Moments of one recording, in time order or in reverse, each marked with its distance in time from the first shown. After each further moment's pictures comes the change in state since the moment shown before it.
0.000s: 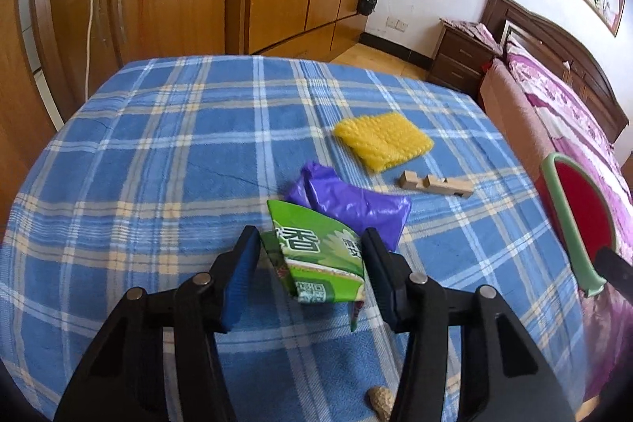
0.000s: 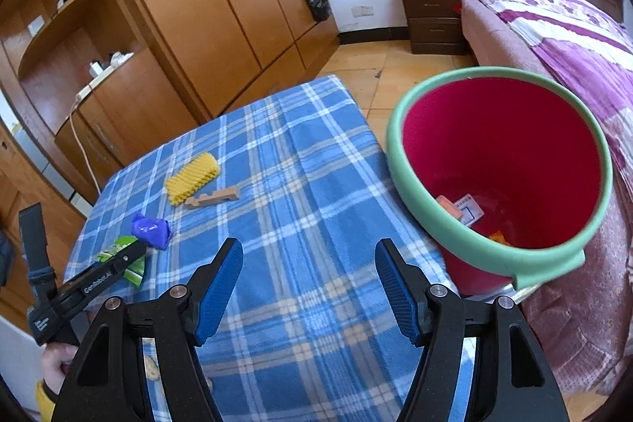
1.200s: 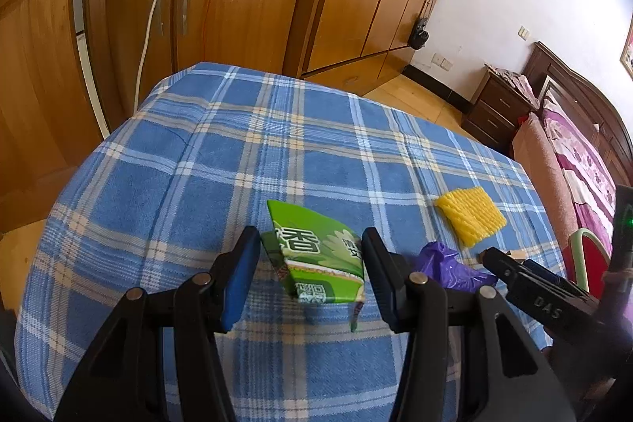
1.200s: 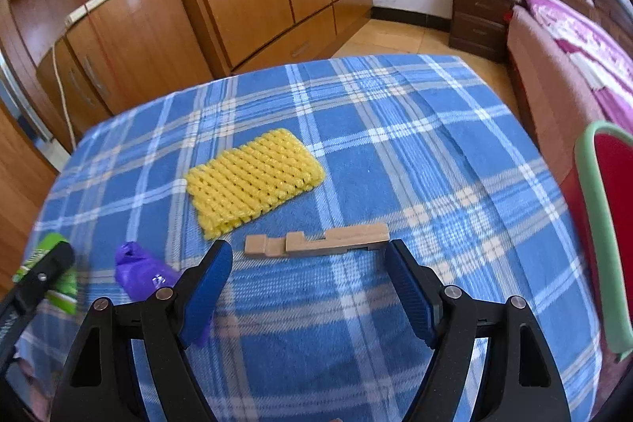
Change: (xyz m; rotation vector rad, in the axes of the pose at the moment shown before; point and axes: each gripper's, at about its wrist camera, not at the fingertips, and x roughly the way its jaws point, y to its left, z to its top) left arm 0.005 0.082 0.029 -0.181 -0.063 0.067; right arm 0.150 0.130 0.026 -0.184 0.130 -0.084
